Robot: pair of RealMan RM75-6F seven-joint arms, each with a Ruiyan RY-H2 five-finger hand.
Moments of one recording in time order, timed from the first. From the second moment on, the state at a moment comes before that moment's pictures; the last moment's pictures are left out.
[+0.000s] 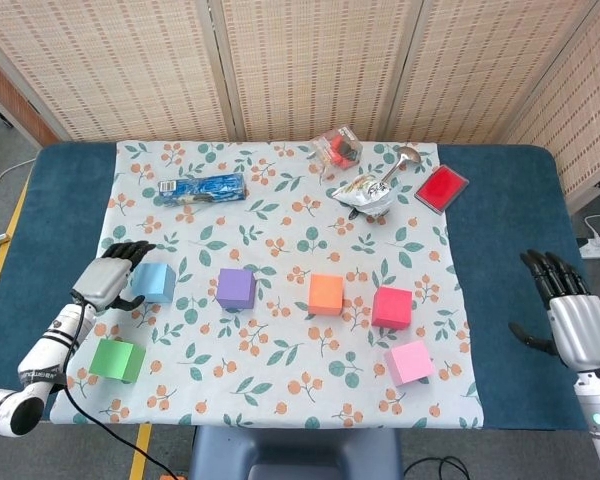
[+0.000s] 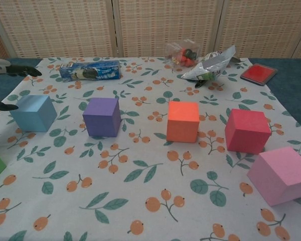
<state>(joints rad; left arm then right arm) -0.64 -1.19 -0.19 -1.46 1.15 0.72 0.06 0.15 -1.03 0.11 -1.66 -1.51 1.44 0.04</state>
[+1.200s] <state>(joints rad) -0.74 -1.32 -0.17 -1.42 1.01 0.75 0.18 0.14 -1.03 0.10 -1.65 -1.51 1.45 0.08</state>
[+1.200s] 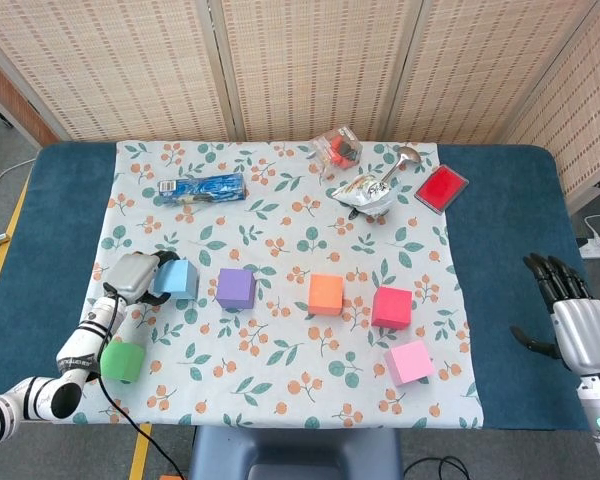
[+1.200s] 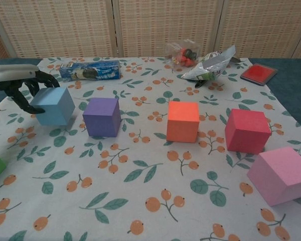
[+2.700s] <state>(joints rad) -0.86 -1.42 -0.13 -1.46 0.77 0.80 0.36 0.12 -1.02 0.10 -1.61 -1.49 1.46 0.13</state>
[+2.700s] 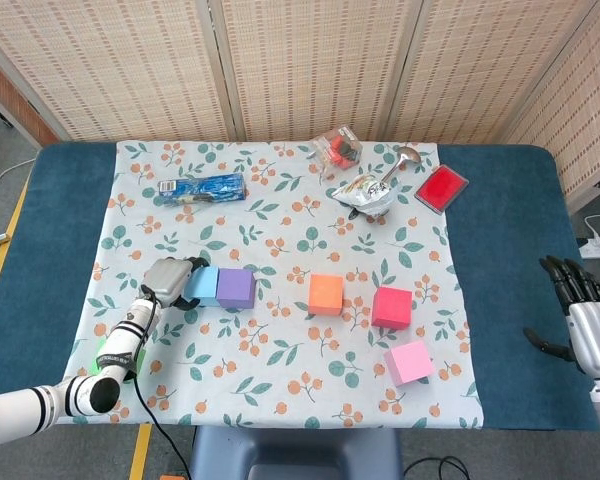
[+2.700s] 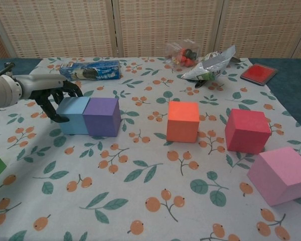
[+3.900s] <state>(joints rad) -0.88 -1.42 -0.11 -1.48 0.75 0.82 0.39 0.12 -1.03 0.10 -1.61 -1.49 1.47 0.14</state>
